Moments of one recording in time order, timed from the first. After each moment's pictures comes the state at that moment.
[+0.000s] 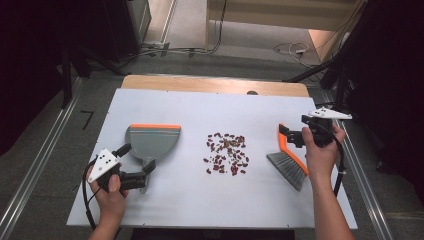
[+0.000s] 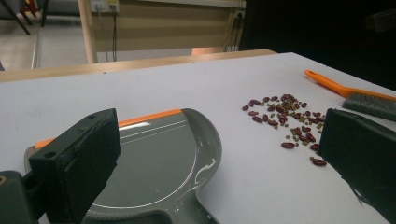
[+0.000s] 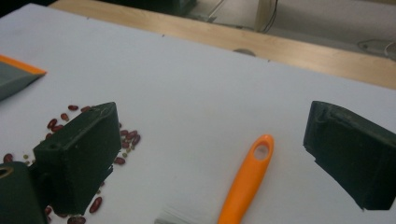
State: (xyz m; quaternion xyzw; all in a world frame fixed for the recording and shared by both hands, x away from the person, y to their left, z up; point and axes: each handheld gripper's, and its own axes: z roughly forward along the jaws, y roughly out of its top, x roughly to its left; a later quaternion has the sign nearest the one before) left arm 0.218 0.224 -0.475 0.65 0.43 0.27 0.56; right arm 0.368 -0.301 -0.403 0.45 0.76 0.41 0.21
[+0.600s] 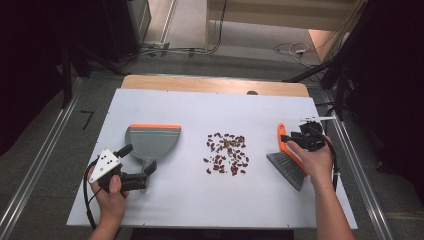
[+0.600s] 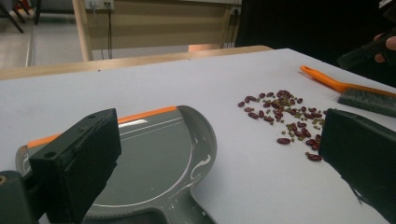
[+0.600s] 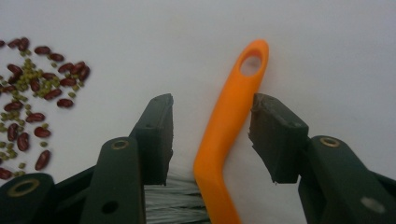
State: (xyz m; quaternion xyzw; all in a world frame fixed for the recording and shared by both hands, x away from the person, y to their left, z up) left arm 0.218 0.222 -0.476 0.66 0.42 0.27 0.56; right arm 0.390 -0.312 -0.451 0.54 0.78 0.30 0.14
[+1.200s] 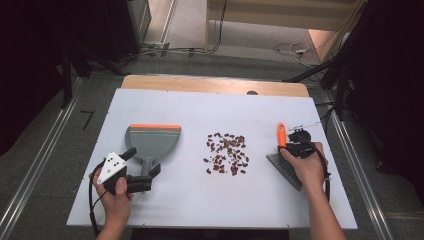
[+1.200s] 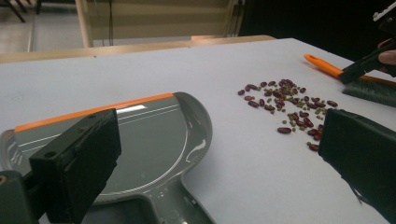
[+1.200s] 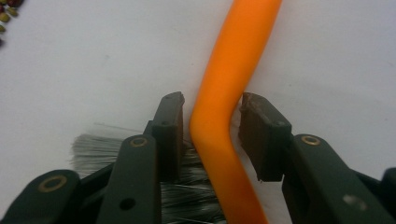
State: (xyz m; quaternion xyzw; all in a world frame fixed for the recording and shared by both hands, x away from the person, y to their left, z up) left arm 0.218 0.208 -0.486 0.67 0.43 0.27 0.54; right arm 0.383 -0.293 -0.482 0.54 0.80 0.21 0.16
